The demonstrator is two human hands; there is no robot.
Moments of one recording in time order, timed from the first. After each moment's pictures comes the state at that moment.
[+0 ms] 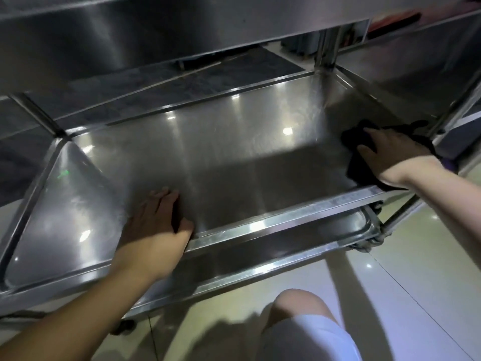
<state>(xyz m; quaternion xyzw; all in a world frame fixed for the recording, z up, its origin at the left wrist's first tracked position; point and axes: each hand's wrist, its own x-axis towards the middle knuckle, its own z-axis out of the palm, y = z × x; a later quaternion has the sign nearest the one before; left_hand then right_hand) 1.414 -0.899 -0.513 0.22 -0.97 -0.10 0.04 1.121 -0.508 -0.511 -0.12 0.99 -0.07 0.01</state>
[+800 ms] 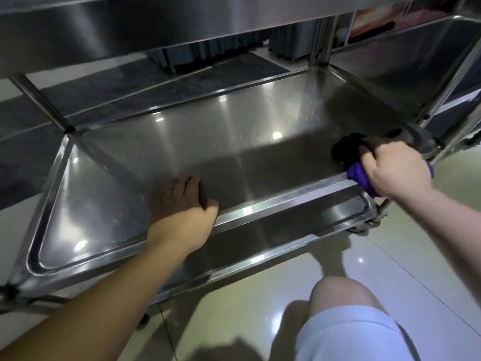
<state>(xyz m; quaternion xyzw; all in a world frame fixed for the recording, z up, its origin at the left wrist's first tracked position) 1.415 -0.906 -0.519 0.20 -0.98 -0.09 0.05 1.238 -0.538 -0.508 -0.12 0.97 -0.07 -0.19</state>
